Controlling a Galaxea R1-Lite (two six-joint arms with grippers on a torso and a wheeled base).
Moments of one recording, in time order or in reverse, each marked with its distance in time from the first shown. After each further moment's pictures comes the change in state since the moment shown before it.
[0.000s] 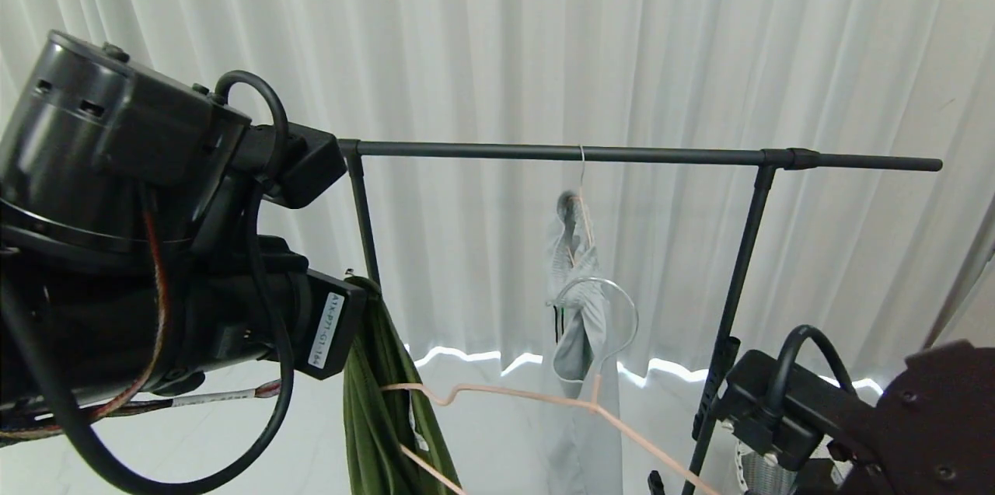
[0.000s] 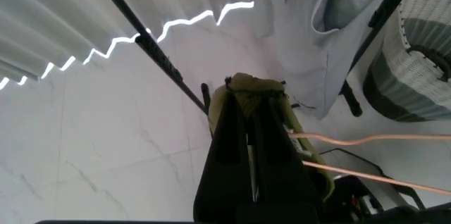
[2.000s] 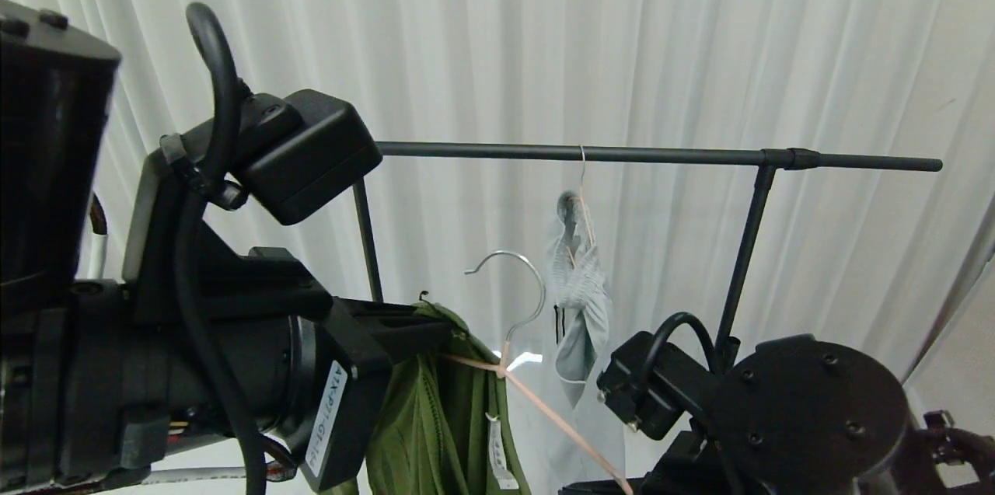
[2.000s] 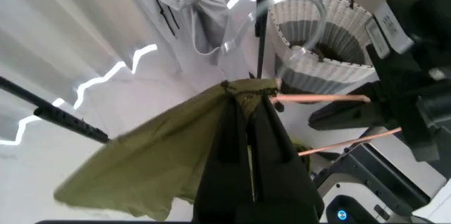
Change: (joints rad) left arm -0.209 -0.073 0.014 -0.095 -0.212 0.047; right arm 0.000 0.192 0.005 -0.354 0.007 -0.032
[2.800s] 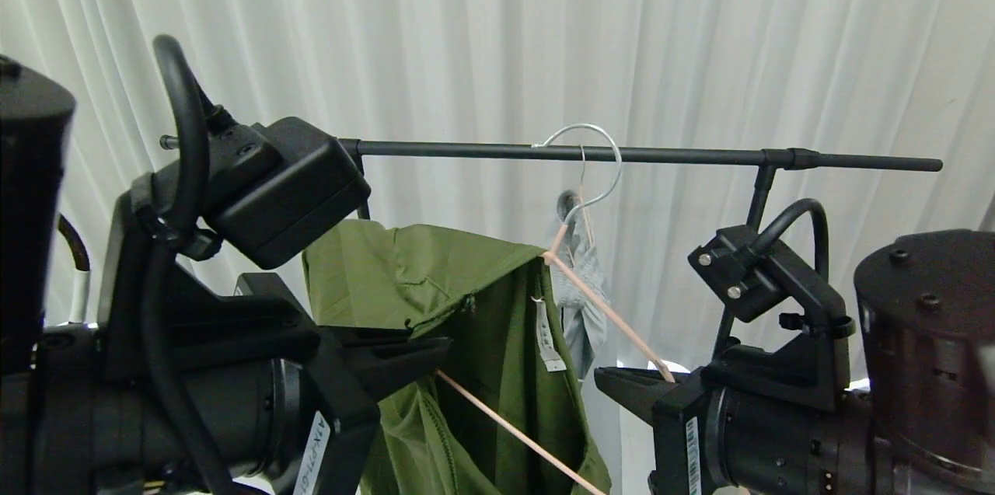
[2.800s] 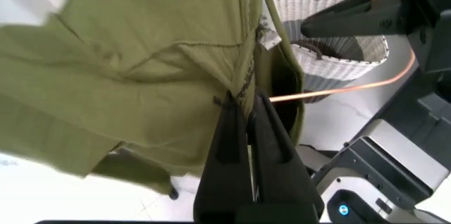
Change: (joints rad) left arm -0.047 -0.032 0.069 -0.046 0.028 0.003; right arm -0.081 -0.111 -0.003 -0.112 -0.107 0.005
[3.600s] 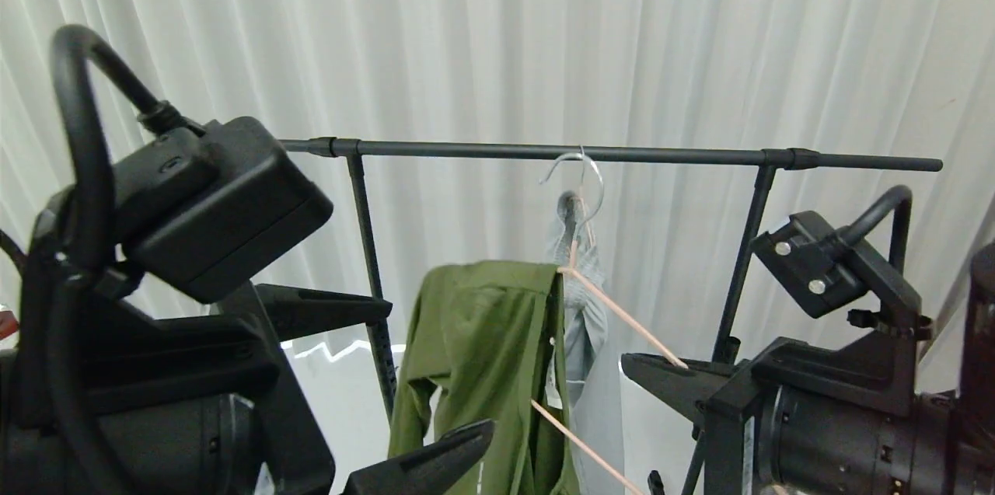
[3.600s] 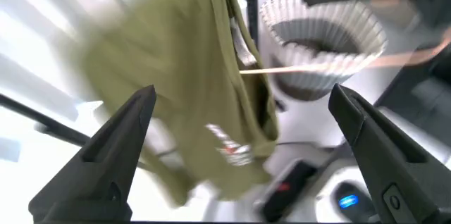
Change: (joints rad) left arm -0.034 -0.057 0.029 -0.001 0.000 0.092; right arm 0.001 -0.087 0.079 -0.072 -0.019 -0.045
